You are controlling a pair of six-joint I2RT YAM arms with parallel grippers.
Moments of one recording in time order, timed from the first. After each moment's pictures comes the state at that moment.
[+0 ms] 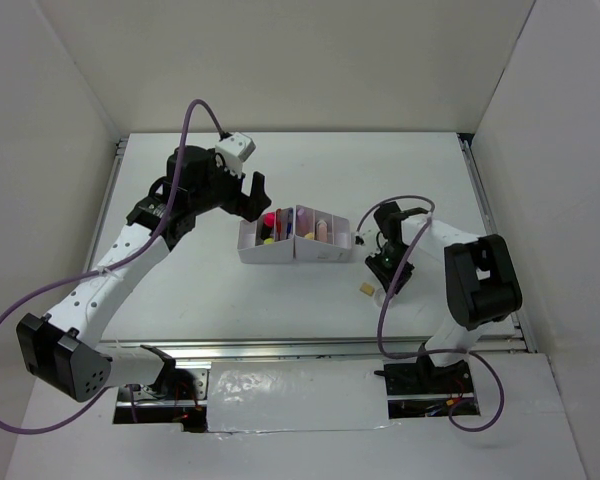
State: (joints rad) left arm -0.42 1.29 1.29 -0.41 0.23 0.00; right arm 0.25 1.65 0.97 -0.90 -0.10 -0.37
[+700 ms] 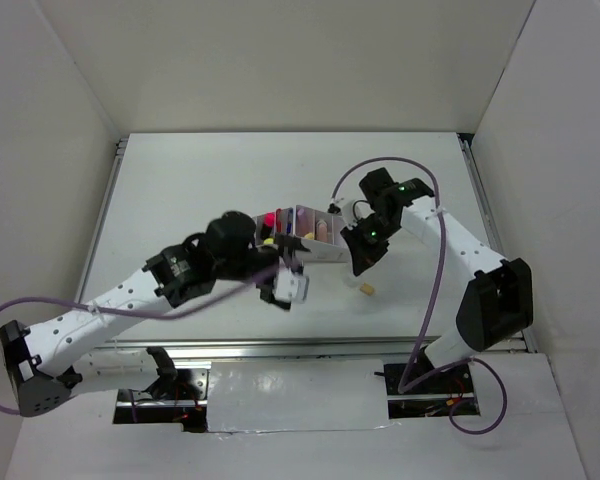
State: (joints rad) left arm -0.83 1.14 1.14 -0.47 0.45 0.74; right arm 0.36 1.53 1.31 -1.14 -0.42 -0.36
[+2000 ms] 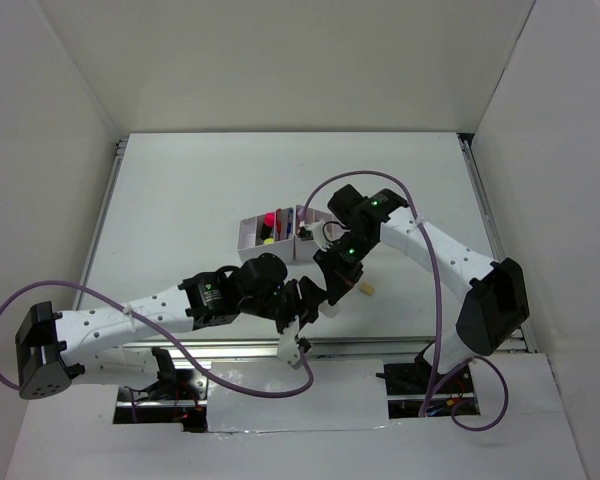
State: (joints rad) left arm -1.12 1.18 0.92 -0.34 0.36 1.43; right arm 0.64 1.53 1.32 -1.23 -0.68 -0.28
